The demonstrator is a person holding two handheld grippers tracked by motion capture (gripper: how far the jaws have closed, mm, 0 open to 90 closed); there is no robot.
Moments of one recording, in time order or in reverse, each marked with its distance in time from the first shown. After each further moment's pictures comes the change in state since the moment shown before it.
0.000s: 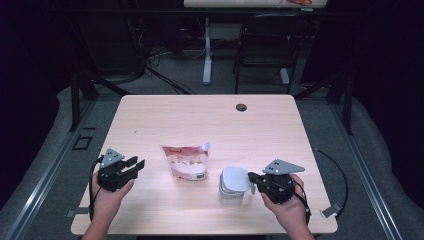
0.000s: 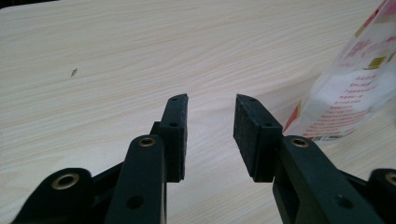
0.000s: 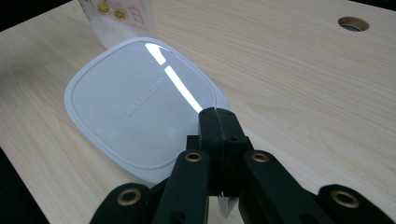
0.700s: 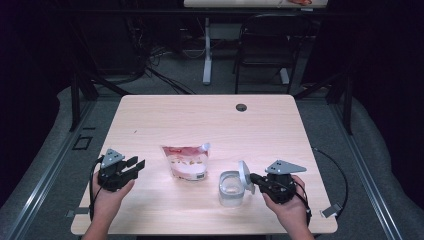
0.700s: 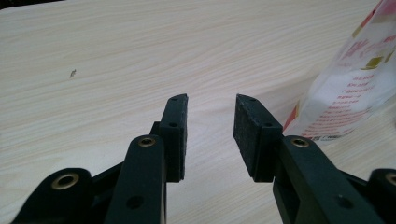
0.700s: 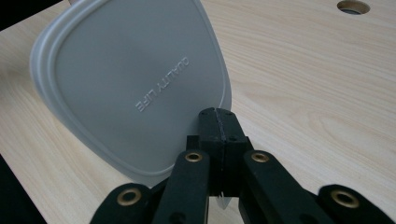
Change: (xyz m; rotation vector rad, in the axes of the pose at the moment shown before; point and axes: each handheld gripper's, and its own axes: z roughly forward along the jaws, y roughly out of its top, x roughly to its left) left arm -0.001 0.000 0.000 0.002 -0.002 0.004; right arm -0.007 -0.008 0.003 0.020 0.000 0.044
